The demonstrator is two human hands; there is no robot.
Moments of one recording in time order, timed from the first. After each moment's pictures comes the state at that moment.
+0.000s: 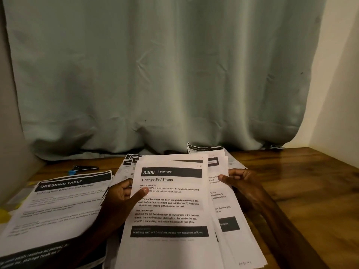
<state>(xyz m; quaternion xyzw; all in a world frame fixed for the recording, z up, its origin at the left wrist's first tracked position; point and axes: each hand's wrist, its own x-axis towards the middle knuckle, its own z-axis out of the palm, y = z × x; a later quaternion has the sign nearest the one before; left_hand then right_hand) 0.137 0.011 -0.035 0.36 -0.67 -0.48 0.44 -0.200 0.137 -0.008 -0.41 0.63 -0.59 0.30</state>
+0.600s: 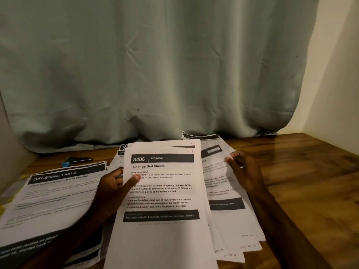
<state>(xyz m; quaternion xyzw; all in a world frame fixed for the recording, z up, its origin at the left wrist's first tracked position) 0.136 0.008 -0.034 0.37 -0.68 -0.45 0.44 -0.220 0.135 -0.024 -0.45 0.70 -0.56 0.02</state>
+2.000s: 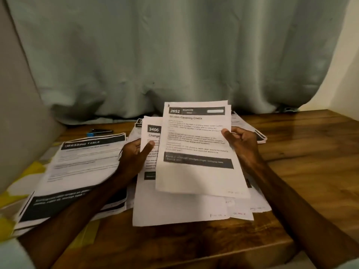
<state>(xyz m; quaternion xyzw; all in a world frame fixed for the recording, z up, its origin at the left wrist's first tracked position) 0.137 0.000 -0.043 0.39 -0.69 -0.40 0.45 -0.155 0.133 -0.012 -0.39 0.58 -0.67 0.25</state>
